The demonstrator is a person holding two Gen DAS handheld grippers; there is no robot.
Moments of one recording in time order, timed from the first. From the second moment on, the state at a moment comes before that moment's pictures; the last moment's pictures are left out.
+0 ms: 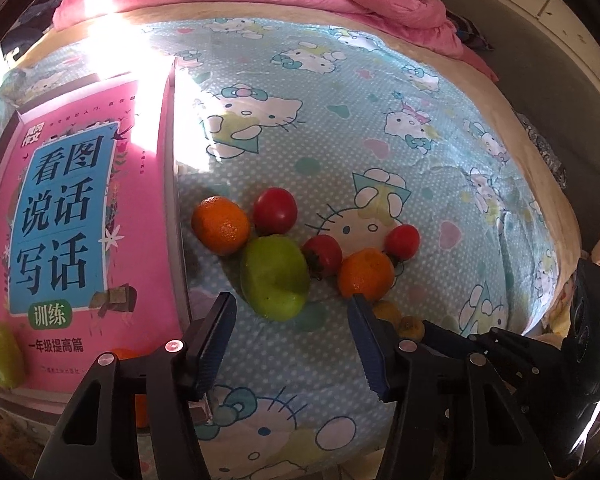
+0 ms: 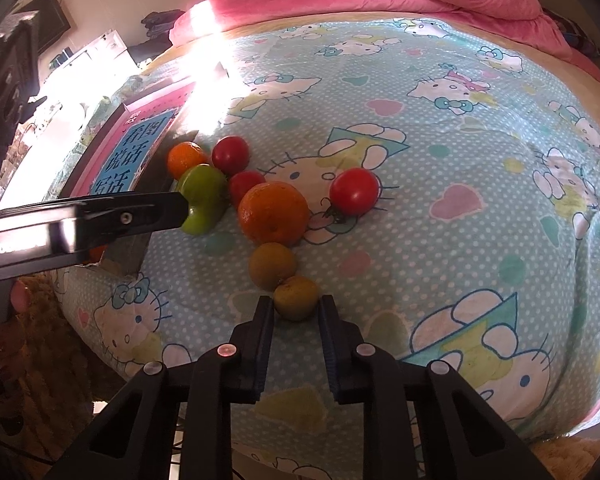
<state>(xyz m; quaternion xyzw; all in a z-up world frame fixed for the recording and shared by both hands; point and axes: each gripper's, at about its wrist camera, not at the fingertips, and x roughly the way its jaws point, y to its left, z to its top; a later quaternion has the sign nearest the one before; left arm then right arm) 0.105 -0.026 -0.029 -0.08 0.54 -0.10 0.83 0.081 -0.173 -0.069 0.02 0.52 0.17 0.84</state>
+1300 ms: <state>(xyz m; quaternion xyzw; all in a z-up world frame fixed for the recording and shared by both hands) 0.105 -0.018 -0.043 -0.09 0.54 -0.09 0.83 0.091 -0.190 -0.064 0.05 0.51 0.14 0.85</state>
